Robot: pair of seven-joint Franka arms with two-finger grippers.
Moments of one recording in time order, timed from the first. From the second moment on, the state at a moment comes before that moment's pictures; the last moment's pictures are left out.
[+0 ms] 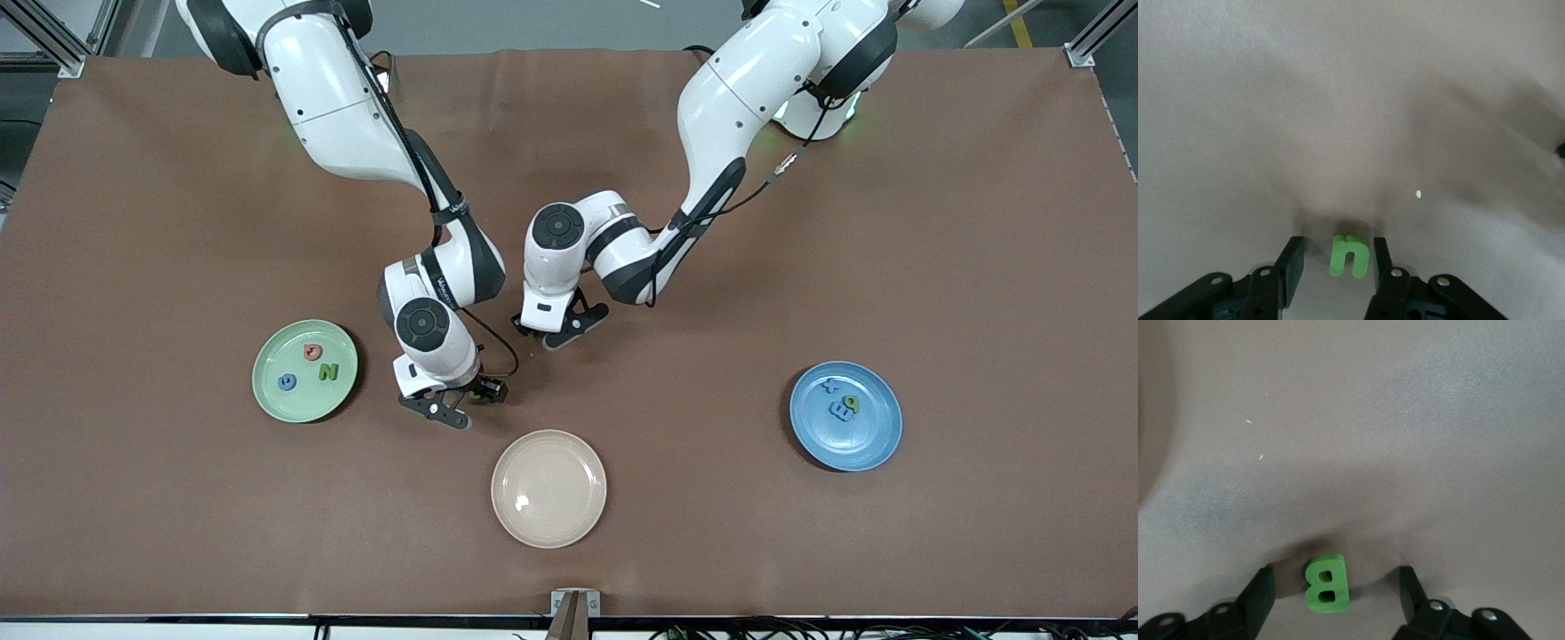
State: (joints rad) left arm -0.63 0.93 -0.32 -1.39 0.29 2.41 -1.61; right arm 0.66 0.82 -0.19 -1.54 0.20 2.38 0.78
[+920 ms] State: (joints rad) left arm -0.56 0.91 -0.30 -1.36 0.29 2.34 -1.61; right arm 0.59 0.78 -0.22 -1.50 0.20 2.19 0.61
